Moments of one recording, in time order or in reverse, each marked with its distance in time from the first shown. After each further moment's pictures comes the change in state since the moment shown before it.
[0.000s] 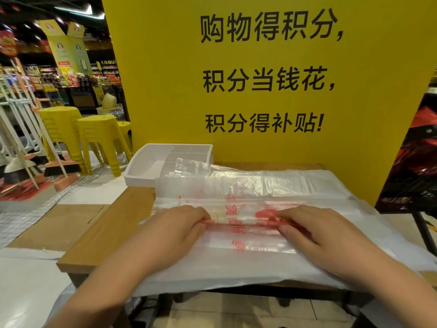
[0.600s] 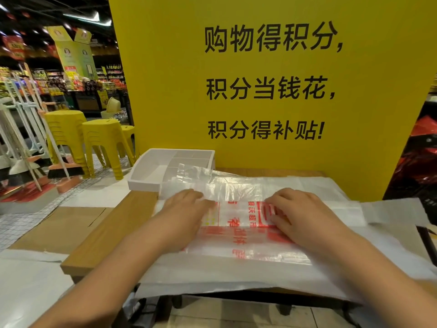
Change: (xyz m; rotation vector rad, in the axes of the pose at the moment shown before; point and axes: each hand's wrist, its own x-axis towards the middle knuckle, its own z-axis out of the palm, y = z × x) left_hand 0.033 -0.005 -0.003 0.207 -0.084 -0.017; right_hand 0.053 0.001 0.006 -0.203 0.056 -0.013
